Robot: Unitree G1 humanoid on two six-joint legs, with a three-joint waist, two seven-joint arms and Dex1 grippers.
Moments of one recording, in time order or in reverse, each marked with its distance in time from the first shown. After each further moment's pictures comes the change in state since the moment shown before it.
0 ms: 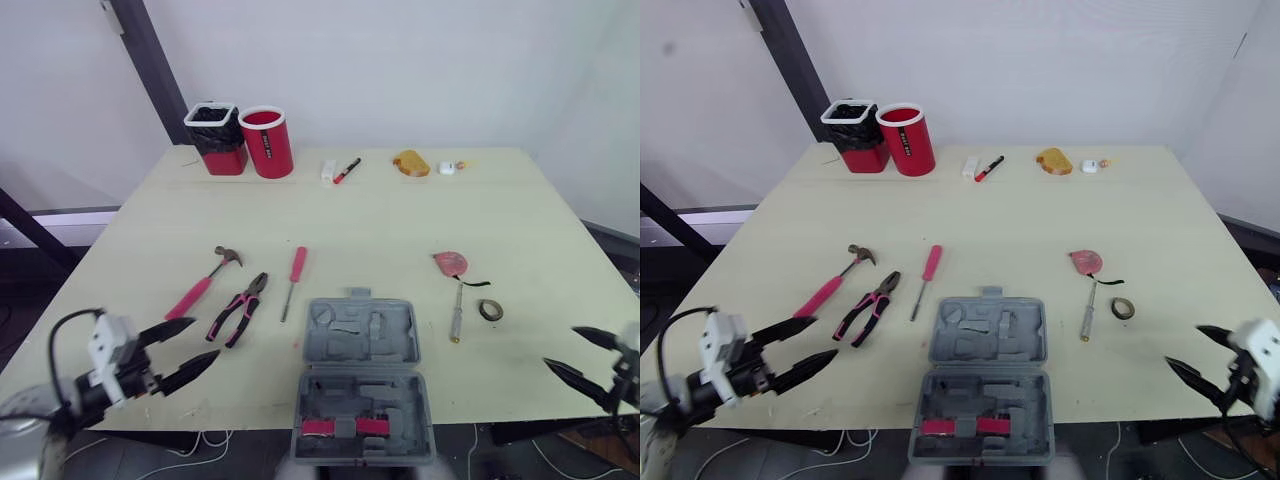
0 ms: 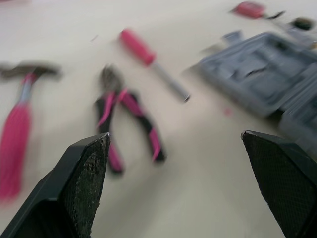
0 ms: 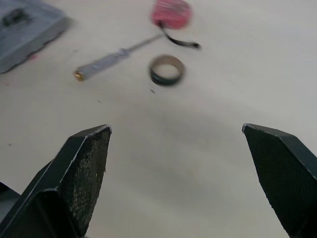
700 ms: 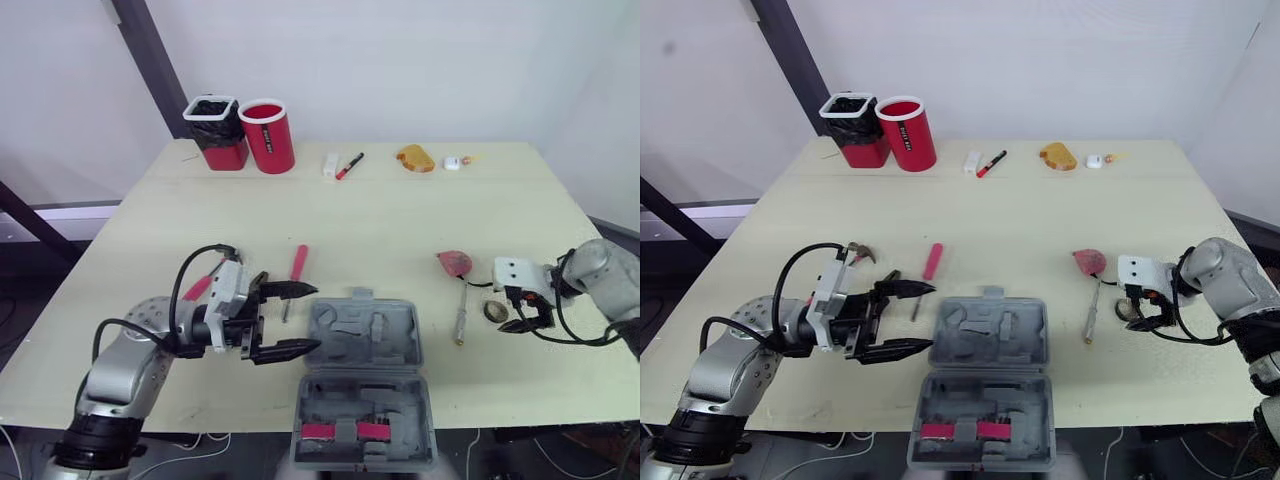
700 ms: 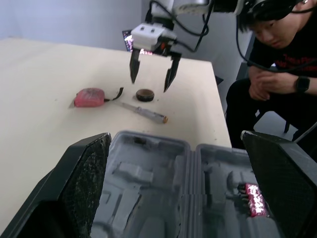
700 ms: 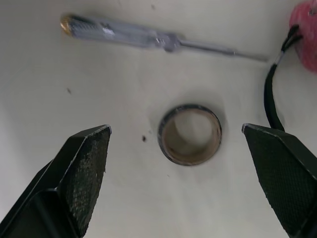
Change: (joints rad) left arm -0.334 -0.015 -0.370 -0.315 -0.097 0.237 -0.070; right arm -1.035 -0.100 0.867 0.622 -0.617 -0.032 0.369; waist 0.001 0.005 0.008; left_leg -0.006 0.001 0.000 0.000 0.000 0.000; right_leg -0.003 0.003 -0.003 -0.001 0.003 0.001
